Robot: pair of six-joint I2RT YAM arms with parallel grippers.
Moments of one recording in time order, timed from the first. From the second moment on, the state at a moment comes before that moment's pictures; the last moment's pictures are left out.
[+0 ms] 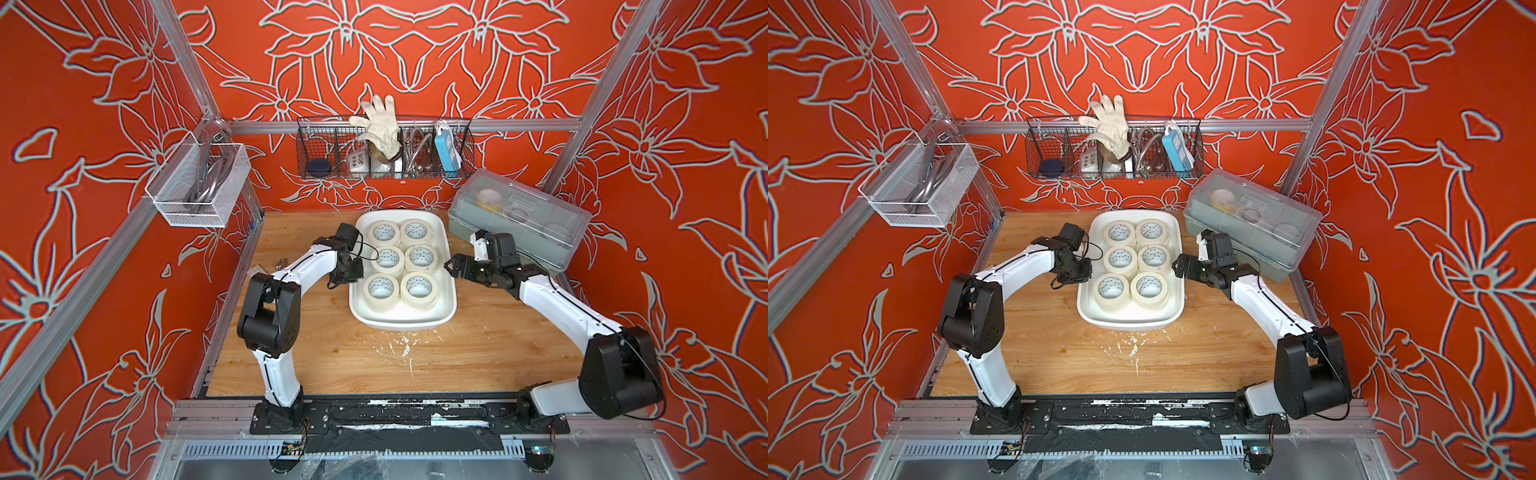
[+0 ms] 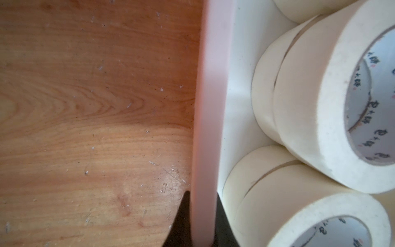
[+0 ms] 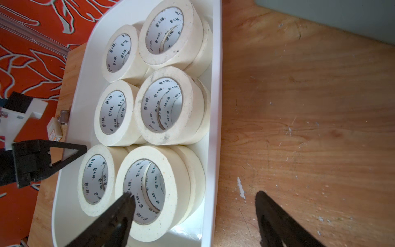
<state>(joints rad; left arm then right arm) -0.26 1.83 1.36 -0.75 0.05 -0.44 0.29 1.43 1.03 -0.40 -0.25 0.43</state>
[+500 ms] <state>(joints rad) -0.26 1.54 1.32 -0.70 -0.01 -0.53 0.38 1.46 1.30 -0.65 -0.21 0.47</state>
